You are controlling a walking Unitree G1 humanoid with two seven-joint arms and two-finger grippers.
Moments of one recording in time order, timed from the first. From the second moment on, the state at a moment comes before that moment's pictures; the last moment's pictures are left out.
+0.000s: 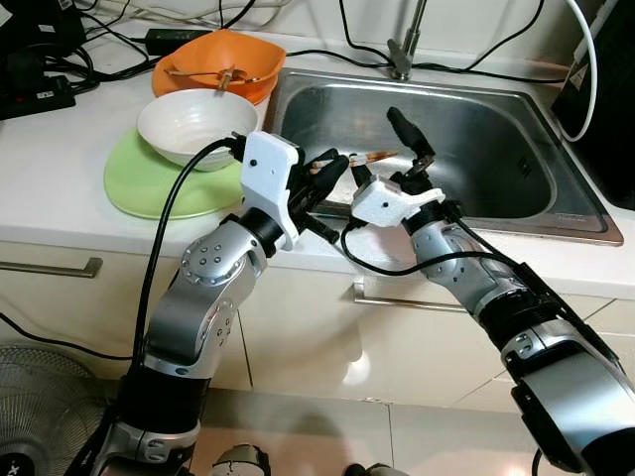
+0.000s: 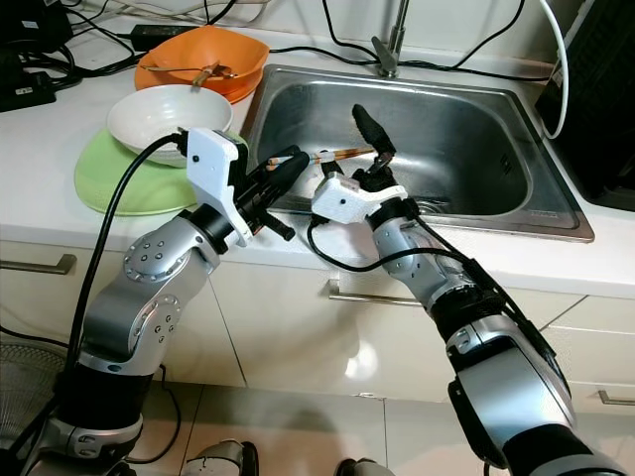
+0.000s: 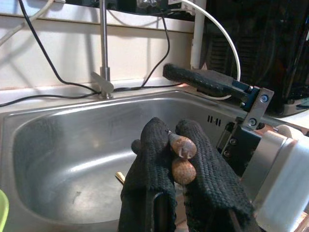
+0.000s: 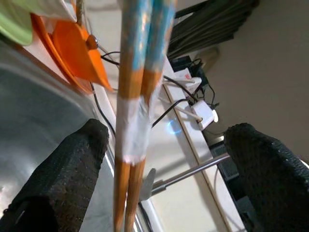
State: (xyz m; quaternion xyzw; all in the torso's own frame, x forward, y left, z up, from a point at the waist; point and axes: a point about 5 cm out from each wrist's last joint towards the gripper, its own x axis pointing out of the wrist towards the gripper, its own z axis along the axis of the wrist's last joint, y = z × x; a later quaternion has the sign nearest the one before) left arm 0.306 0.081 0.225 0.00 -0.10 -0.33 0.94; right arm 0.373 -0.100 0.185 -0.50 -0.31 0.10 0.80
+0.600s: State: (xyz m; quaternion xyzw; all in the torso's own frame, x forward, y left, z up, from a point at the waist) left arm 0.305 0.088 0.231 0.02 -0.11 -0.33 0.94; right arm 0.373 -0.100 0.181 -0.51 -0.31 0.11 0.80
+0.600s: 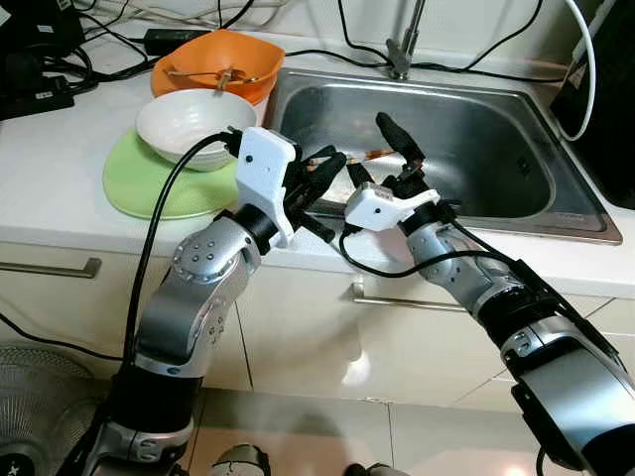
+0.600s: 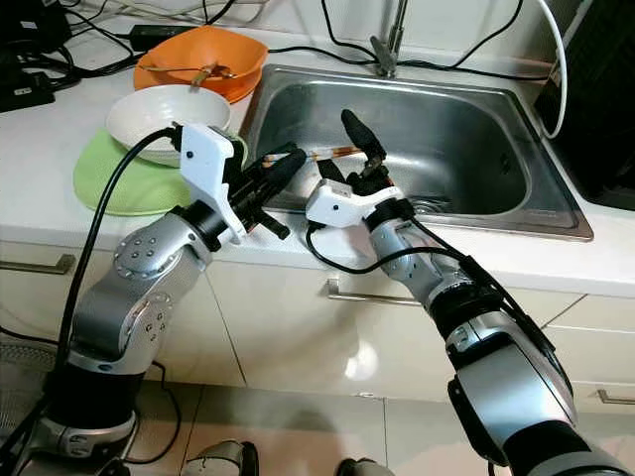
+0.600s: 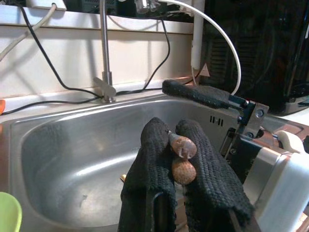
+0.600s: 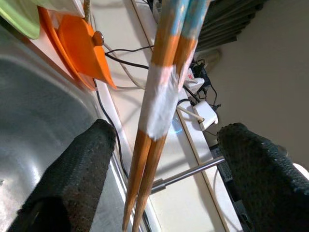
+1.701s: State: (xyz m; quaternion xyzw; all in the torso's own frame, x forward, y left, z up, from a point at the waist) left arm 0.303 0.083 0.234 0.02 -0.10 -0.34 0.93; right arm 0.373 -0.097 0.179 -0.51 -0.30 0.11 0.80
